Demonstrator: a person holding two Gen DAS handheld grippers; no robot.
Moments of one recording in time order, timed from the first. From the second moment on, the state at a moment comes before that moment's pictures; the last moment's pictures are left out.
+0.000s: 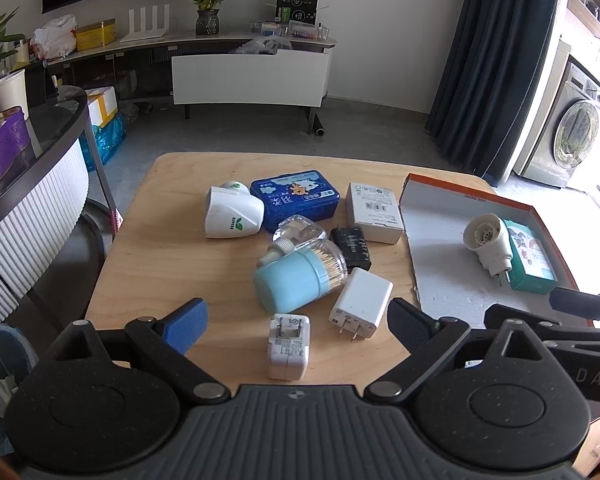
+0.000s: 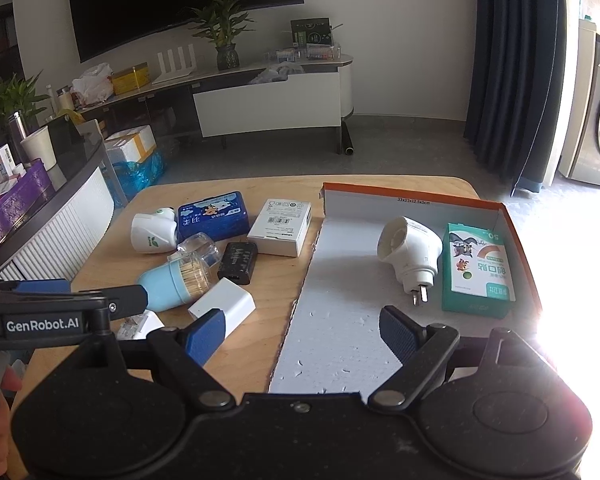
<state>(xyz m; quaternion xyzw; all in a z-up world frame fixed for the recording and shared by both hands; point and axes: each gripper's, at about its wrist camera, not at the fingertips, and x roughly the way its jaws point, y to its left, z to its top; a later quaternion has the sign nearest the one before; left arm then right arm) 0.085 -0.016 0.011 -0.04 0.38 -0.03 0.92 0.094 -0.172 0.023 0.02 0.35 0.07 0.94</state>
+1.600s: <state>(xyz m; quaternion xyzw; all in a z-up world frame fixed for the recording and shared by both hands) 0.080 0.036 -0.027 -0.08 0.34 -0.05 0.93 0.155 -0.106 -0.023 -0.05 0.39 0.19 0.90</state>
